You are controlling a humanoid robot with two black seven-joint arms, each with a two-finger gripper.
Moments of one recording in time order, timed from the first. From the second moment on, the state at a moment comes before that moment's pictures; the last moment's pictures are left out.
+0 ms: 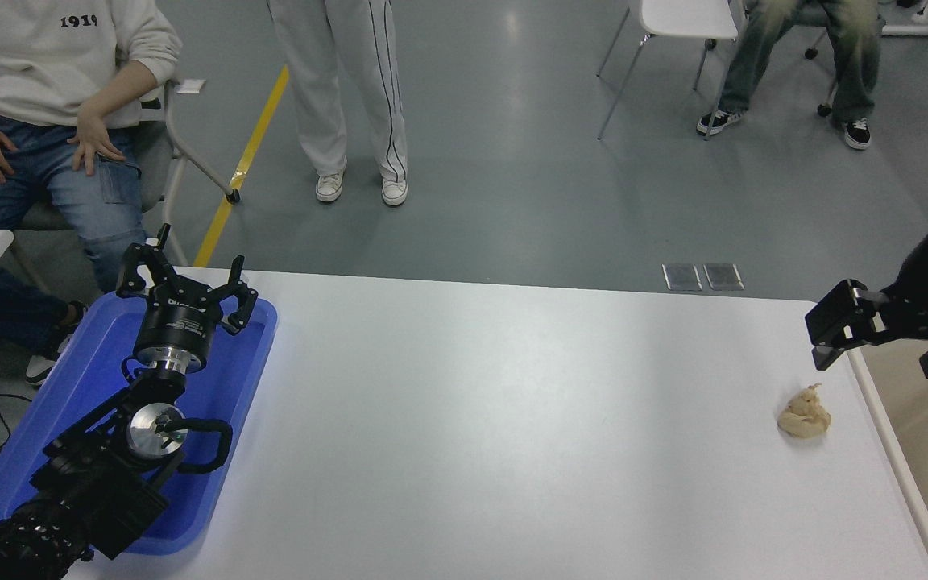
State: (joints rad) left arm -0.62 0.18 -0.87 -0.41 -0.09 -0.55 -0.51; right arm 2.34 -0.45 -1.43 1.53 -0.21 0.78 -0.08
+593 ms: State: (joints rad) left arm -0.62 0.18 -0.87 -0.41 -0.09 -0.55 -0.51; right arm 2.37 -0.39 -1.42 1.53 -0.19 0.79 -0.07
